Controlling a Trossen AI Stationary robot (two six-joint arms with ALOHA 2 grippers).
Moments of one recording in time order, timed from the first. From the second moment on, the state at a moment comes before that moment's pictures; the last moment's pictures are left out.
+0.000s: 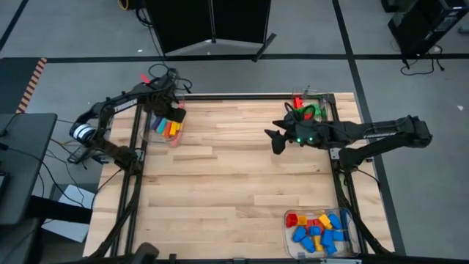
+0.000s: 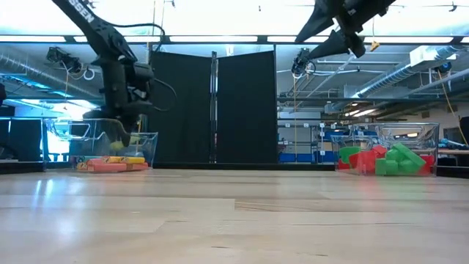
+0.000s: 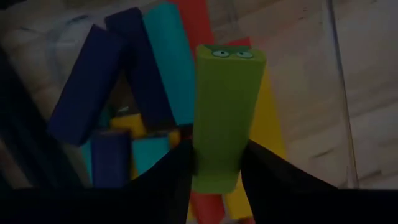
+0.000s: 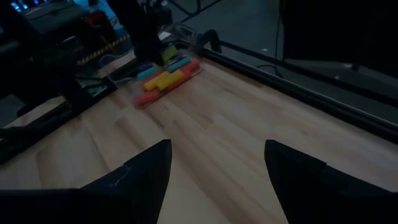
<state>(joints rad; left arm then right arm) 1.00 1.44 0.93 -0.84 0.02 -0.21 0.01 1.08 0.89 -0.34 0.51 0.58</state>
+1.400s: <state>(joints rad) 0.40 1.08 0.90 -0.44 0.04 -0.14 -0.04 1.06 0.78 -0.40 0.45 0.27</state>
